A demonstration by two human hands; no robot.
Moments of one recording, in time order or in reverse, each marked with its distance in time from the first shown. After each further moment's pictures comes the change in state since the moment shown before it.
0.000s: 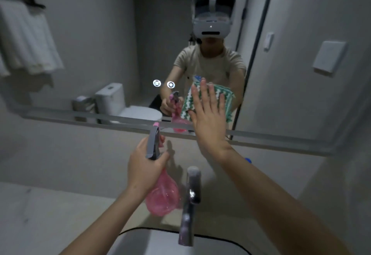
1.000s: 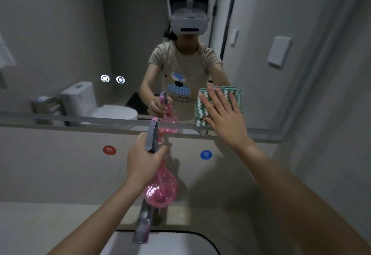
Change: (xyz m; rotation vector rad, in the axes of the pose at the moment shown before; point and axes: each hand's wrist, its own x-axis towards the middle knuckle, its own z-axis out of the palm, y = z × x) left_hand -0.019 0.048 0.098 0.010 -0.118 0.022; right_hand -0.055 0.175 -0.014 -0.201 0.066 -0.264
